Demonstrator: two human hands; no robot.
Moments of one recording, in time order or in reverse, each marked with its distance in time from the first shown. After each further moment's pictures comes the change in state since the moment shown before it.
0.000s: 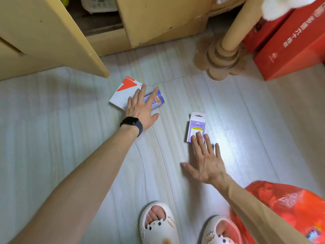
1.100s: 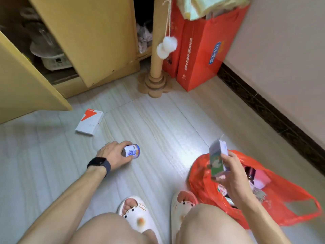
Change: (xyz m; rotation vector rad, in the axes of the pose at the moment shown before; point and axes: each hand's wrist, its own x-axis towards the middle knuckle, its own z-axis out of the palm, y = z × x) left_hand -0.155 0.067 -0.050 -0.019 -0.212 0.157; right_hand -0.262 0.052 -0.116 1.732 0.579 0.530
